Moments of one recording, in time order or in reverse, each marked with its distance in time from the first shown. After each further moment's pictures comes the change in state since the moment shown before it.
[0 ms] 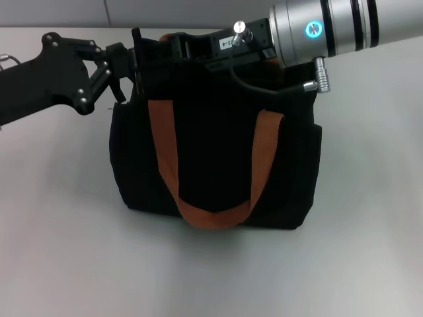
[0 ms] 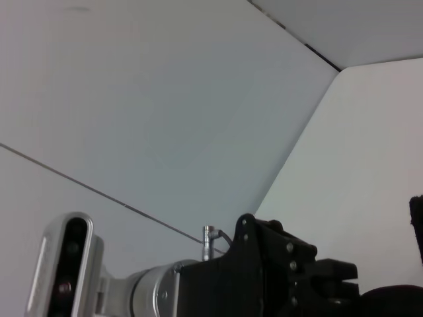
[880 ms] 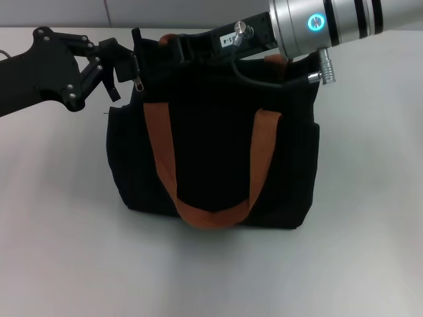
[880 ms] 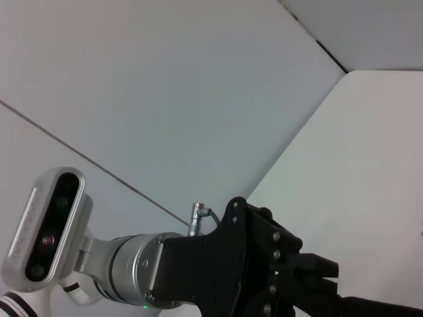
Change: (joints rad) left arm -0.004 0.029 0.002 0.006 -0.001 0.046 -0.054; right arm -0.004 -0.002 -0.015 -0.091 -0.055 -0.017 -0.025
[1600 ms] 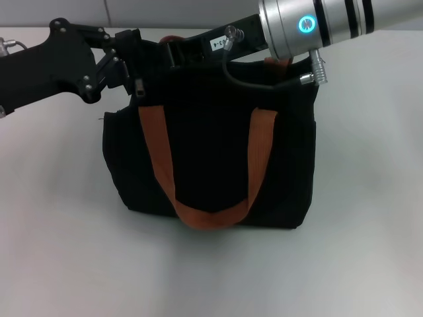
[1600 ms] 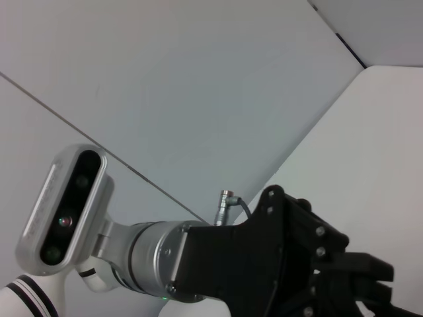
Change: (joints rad) left arm -0.036 -0.017 0.000 -0.010 0.001 -0.014 -0.012; right arm 0.015 0.006 -0.025 -0.001 0.015 0.000 -0.025
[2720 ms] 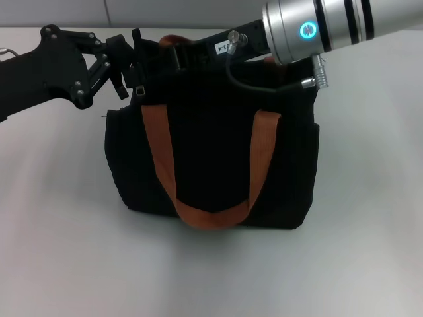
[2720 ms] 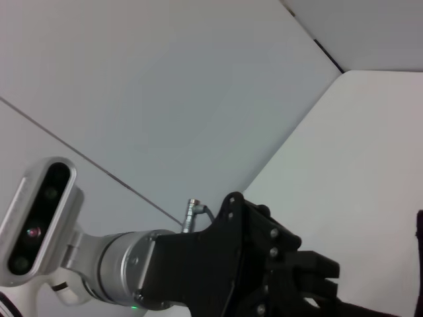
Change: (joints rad) left arm 0.028 -0.001 -0.005 0.008 -0.007 0.007 -0.005; right arm -0.011 -0.003 -0.010 0.022 0.000 0.039 -0.012
